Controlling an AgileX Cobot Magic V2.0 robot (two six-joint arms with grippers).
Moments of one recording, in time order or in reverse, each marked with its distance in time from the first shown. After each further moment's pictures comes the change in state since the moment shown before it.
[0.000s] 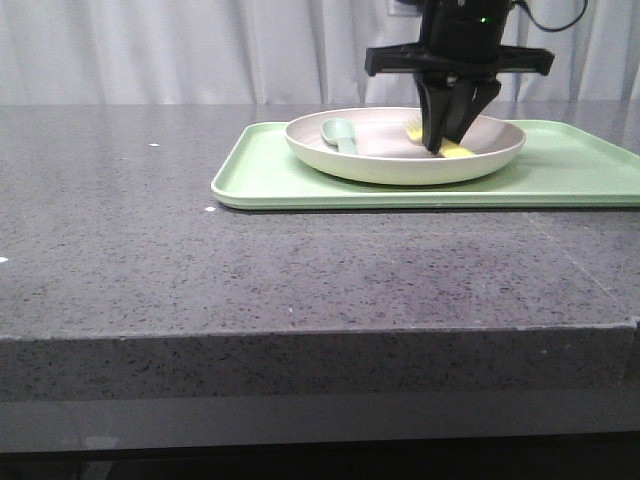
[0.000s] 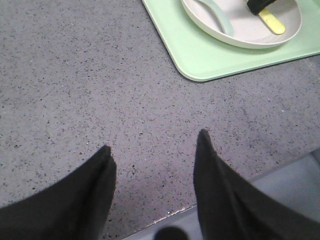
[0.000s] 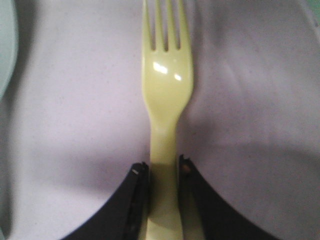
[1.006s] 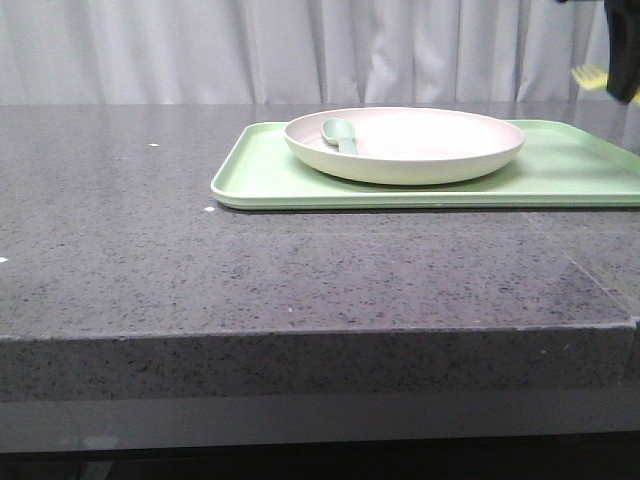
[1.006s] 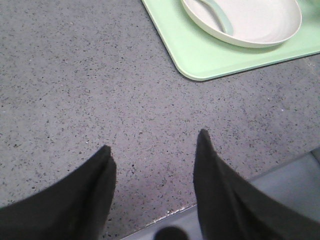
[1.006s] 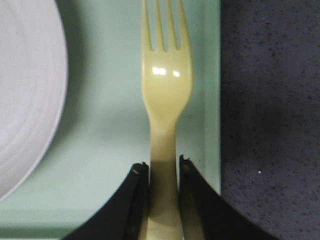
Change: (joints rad) left arm 0.000 0.000 0.000 0.000 0.004 0.000; right arm -0.250 -0.357 0.422 0.012 -0.074 -0.089
